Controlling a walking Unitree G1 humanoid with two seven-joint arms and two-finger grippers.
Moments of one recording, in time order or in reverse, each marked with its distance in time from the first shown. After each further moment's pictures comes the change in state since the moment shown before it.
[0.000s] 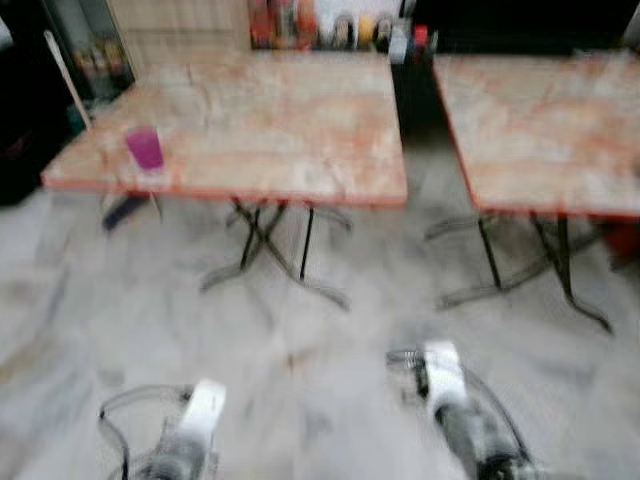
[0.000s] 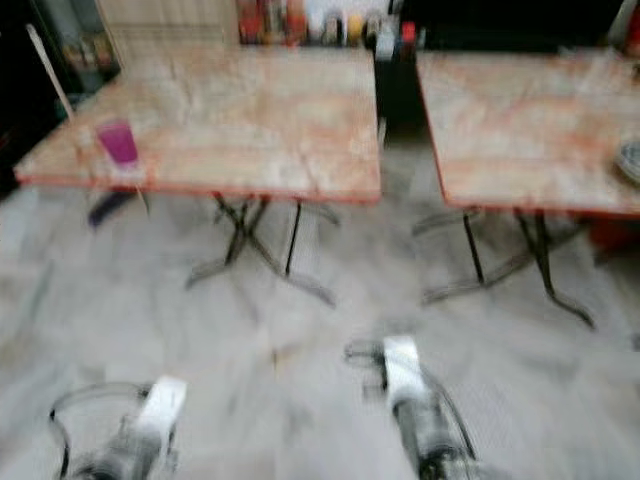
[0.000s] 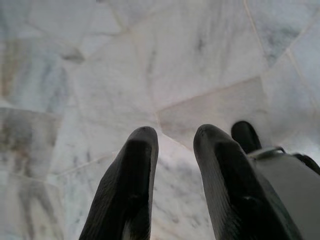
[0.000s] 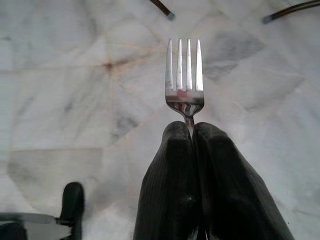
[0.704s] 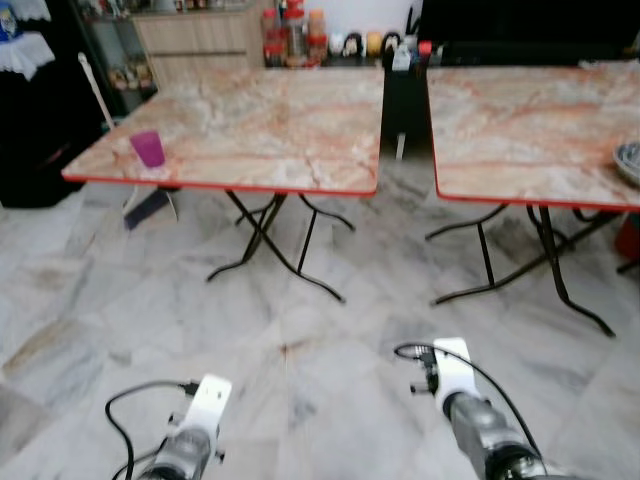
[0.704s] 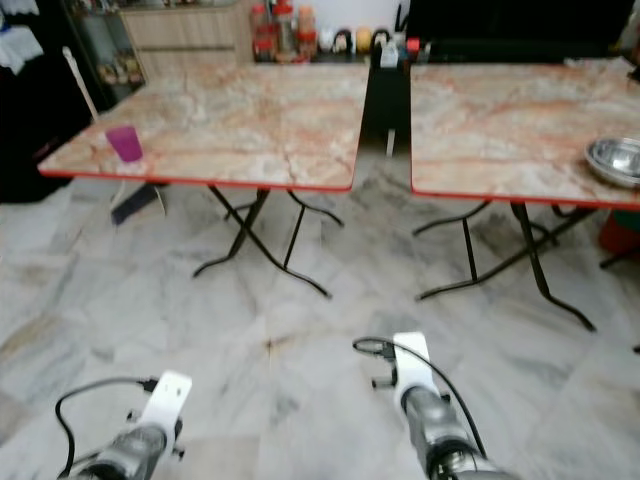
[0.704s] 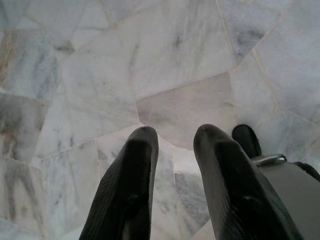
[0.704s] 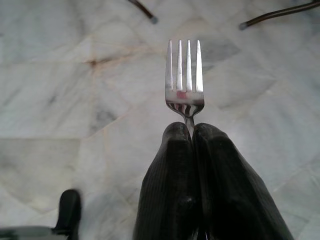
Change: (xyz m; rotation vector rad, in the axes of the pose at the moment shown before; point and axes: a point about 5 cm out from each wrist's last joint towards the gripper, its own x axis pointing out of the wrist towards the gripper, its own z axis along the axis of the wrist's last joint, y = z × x) left arm 0.000 -0.005 0.008 -0.006 -0.029 -0.028; right arm 0.000 -0.007 0.006 0.000 -0.009 -0.032
